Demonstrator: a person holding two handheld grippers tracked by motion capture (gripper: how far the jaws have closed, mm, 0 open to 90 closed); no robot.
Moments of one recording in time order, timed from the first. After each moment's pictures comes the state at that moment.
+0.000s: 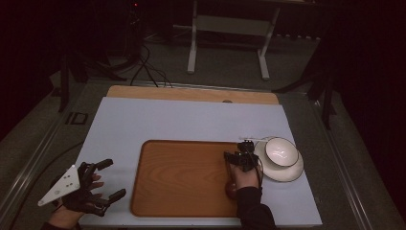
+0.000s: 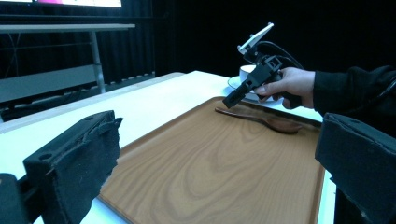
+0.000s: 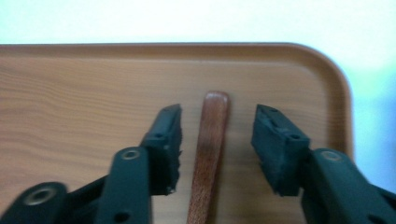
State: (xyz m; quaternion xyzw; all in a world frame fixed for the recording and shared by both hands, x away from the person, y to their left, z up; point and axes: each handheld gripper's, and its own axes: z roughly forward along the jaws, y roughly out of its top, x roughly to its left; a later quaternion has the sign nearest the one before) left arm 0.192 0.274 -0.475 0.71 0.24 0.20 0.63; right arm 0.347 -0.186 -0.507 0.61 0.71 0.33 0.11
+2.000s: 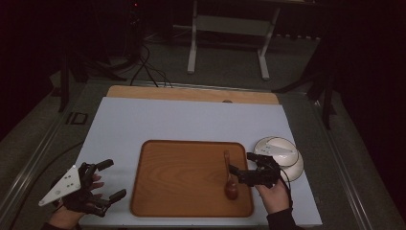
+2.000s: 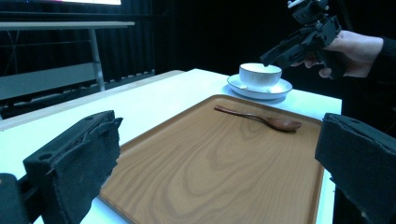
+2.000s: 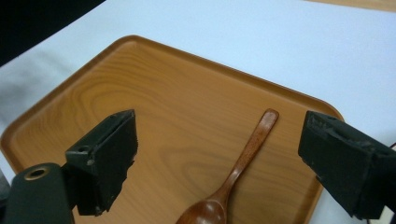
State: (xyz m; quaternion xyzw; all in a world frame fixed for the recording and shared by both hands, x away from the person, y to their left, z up) left arm 0.191 0.274 -0.476 0.71 0.25 0.20 0.63; right arm 0.275 -0.221 -0.439 0.42 0.79 0.44 0.12
